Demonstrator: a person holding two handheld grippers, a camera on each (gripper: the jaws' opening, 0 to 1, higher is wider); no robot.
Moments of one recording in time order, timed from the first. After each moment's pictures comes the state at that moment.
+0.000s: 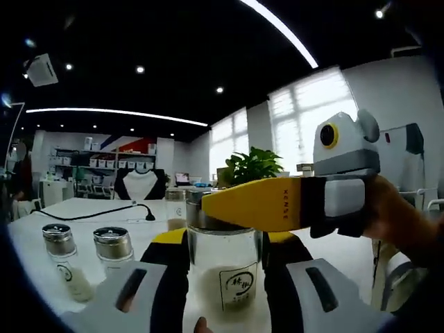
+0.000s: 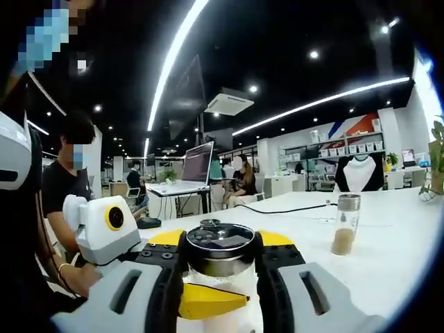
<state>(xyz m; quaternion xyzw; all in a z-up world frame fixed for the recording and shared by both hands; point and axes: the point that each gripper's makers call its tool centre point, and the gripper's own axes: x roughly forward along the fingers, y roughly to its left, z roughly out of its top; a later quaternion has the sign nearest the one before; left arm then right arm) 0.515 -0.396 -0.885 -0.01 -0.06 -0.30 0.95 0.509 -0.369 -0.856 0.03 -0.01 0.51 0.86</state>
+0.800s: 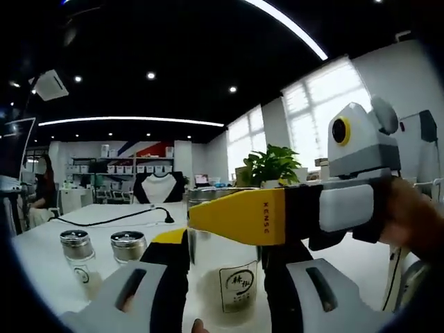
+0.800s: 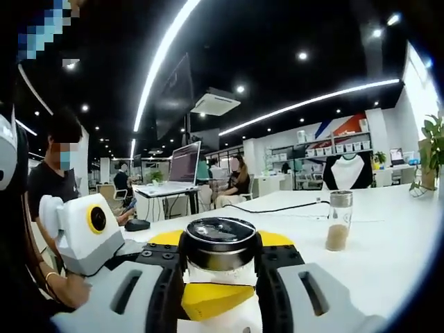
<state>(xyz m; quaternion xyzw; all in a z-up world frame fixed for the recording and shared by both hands) 0.521 -0.384 -0.883 0.02 -0.07 -0.25 0.97 0.515 -0.364 -0.861 0.04 -0.01 0.48 0.88</state>
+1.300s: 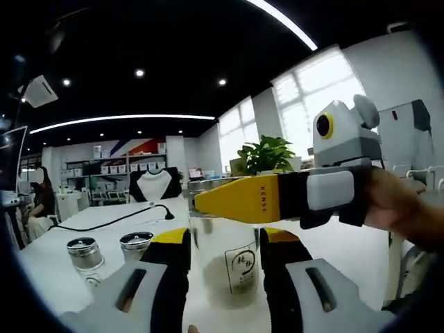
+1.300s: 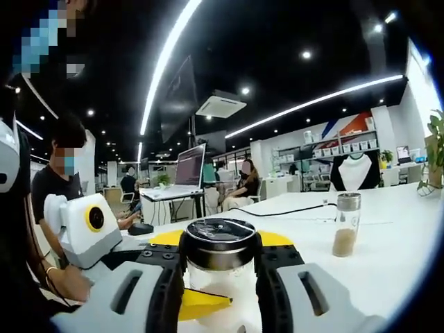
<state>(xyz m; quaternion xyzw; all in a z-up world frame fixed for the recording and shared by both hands) 0.521 -0.370 -0.890 0.05 -0.05 -0.27 0.96 0.527 -0.358 -0.857 0.05 -0.01 0.50 0.87</state>
